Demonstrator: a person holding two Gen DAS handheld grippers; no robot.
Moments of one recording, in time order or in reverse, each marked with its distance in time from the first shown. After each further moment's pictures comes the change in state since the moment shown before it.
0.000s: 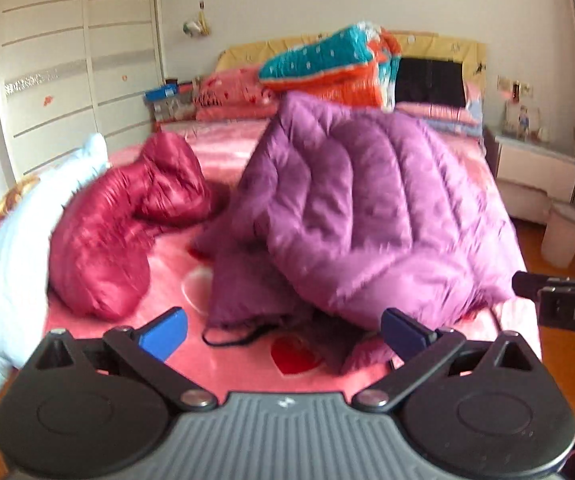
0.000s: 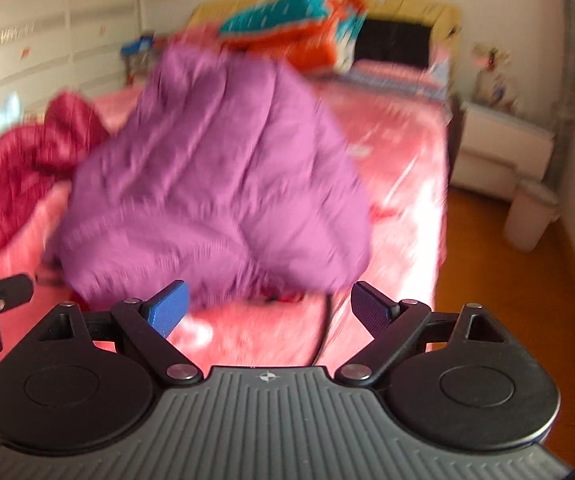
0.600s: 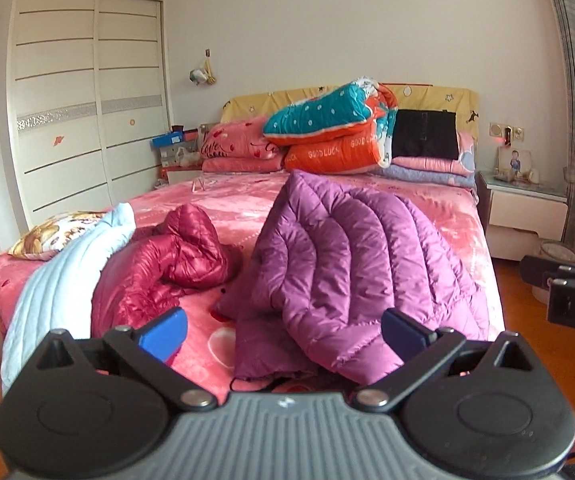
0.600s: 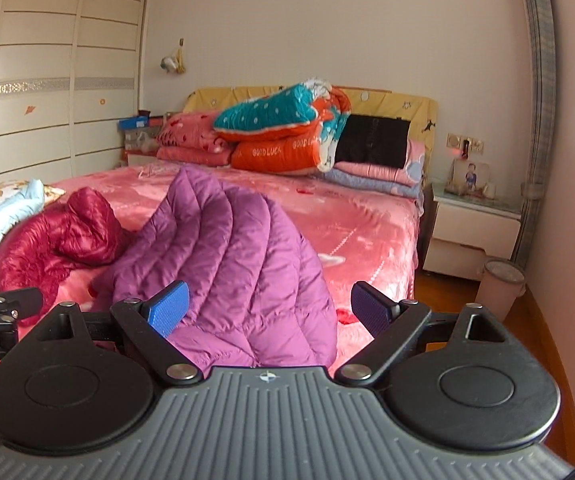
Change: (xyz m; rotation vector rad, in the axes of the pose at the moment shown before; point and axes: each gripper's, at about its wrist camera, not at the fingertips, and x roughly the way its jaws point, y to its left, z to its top) left arm -0.074 0.022 0.040 -0.003 -0.132 -0.007; right arm -0.086 0.021 0.033 -0.037 -0.244 -0.056
